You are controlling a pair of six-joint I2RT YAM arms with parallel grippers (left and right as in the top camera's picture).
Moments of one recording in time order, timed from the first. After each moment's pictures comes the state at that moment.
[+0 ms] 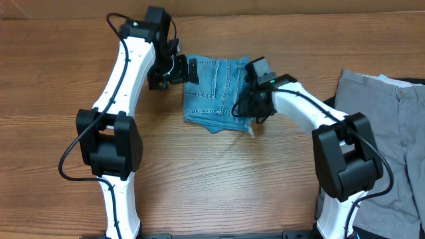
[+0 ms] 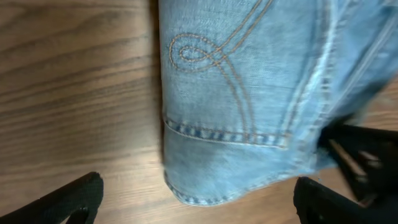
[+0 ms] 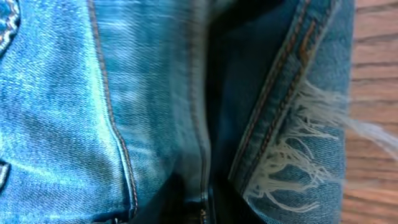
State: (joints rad) left arm -0.18 2.21 2.00 -1.26 0.30 -0.24; right arm 0.37 2.02 1.36 -0.65 -0.15 0.38
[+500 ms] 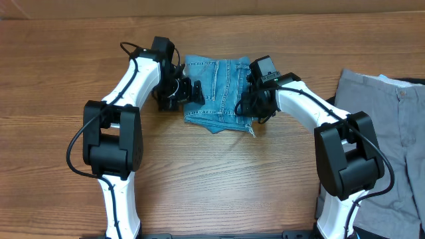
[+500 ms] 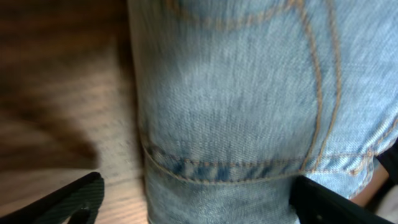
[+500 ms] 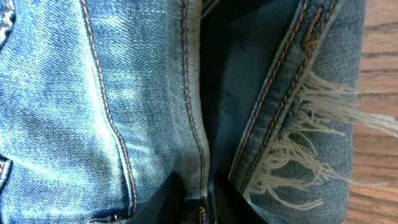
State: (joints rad) left arm -0.18 2.21 1.70 -1.03 0.45 -0.23; right arm 0.35 2.02 1.36 -0.68 -0.20 0.36
